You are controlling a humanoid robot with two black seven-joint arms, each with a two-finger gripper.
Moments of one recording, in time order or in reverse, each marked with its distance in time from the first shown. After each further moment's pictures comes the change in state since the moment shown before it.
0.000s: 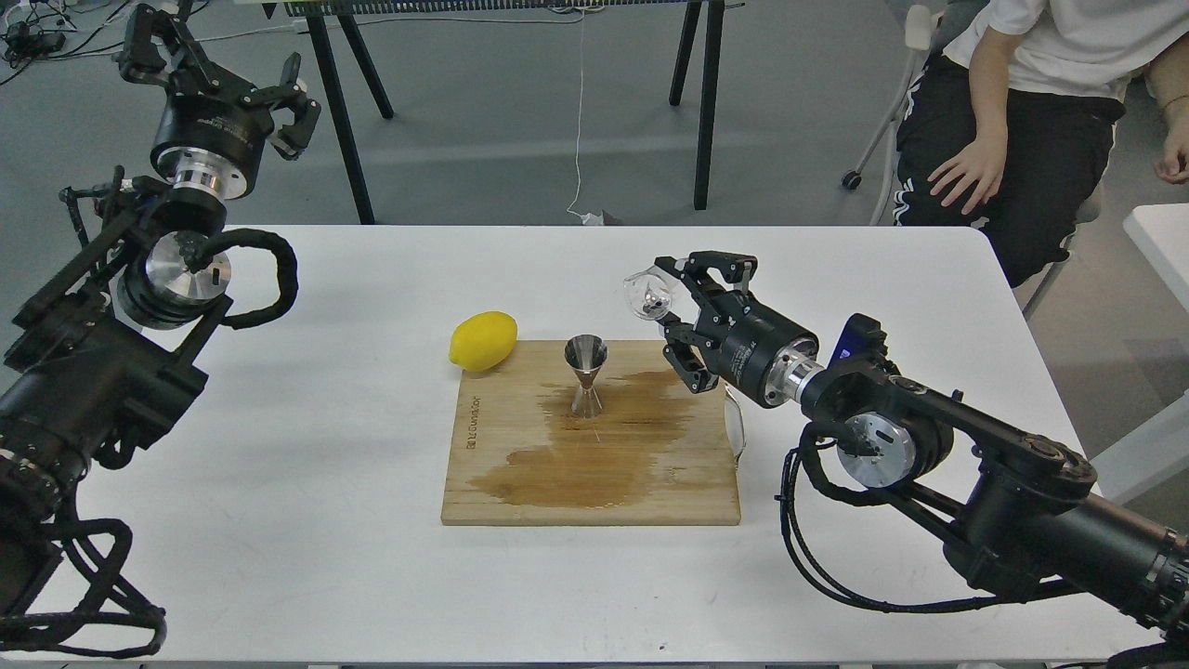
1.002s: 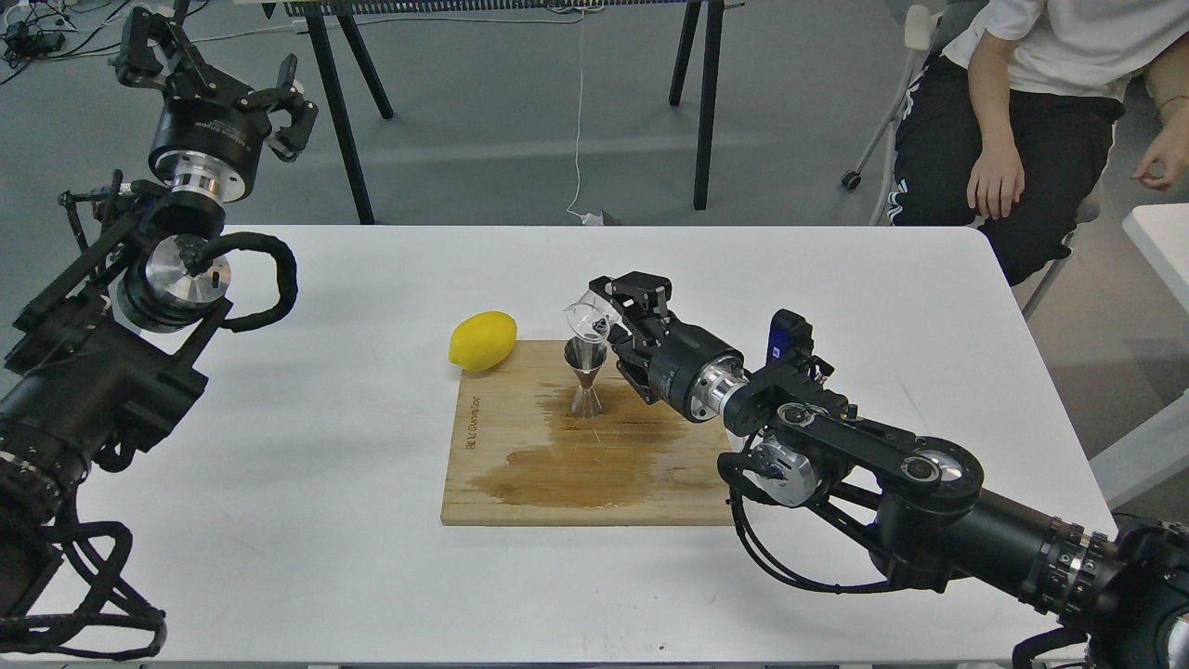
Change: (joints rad) left arm 0.006 0.001 -0.002 0.002 0.000 -0.003 -0.014; right arm 0.067 0.178 -0.098 -0.154 -0.326 -0.076 0.006
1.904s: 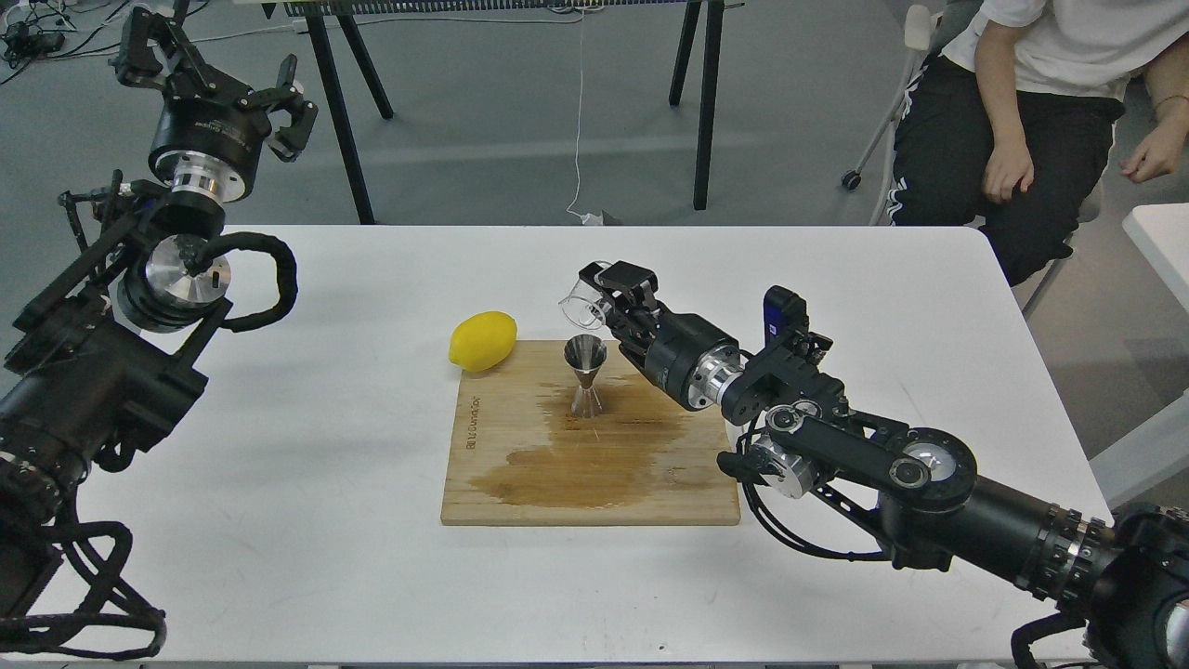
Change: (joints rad) left arm 0.000 -0.001 -0.001 0.000 0.000 0.000 0.000; right arm 0.037 -0.004 -0.021 -0.024 -0.213 -0.008 0.002
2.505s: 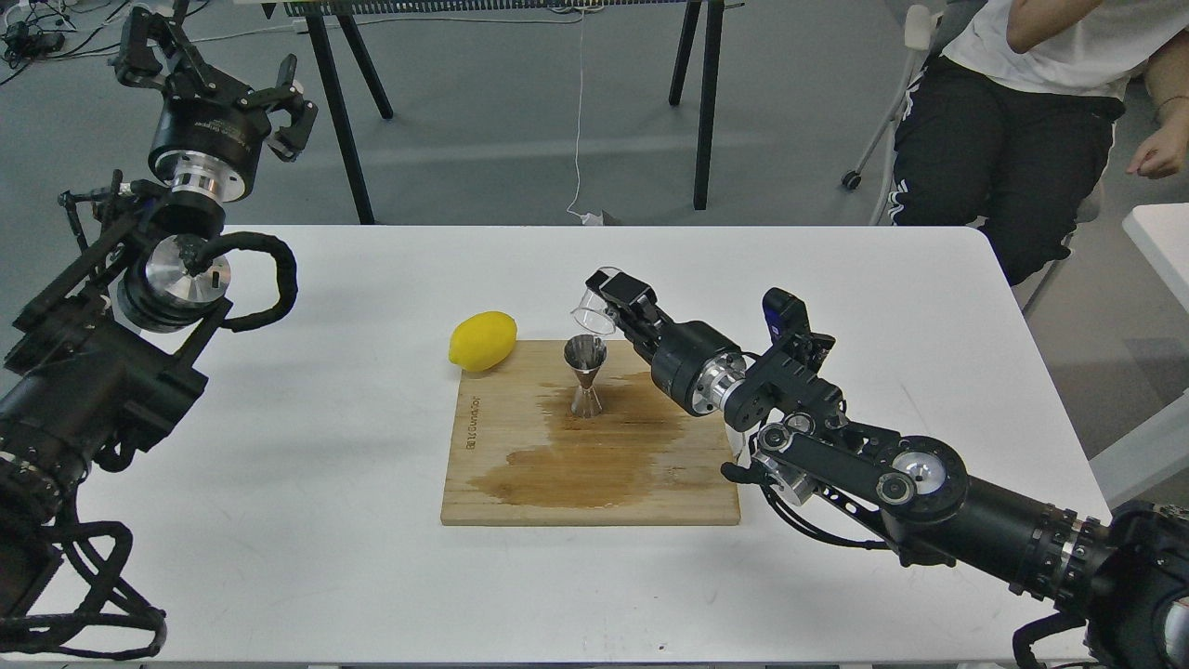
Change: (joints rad) left arm 0.000 0.001 -0.001 0.000 0.000 -0.001 0.000; right arm 0.006 0.002 -0.044 -0.044 -0.157 -0.042 0.007
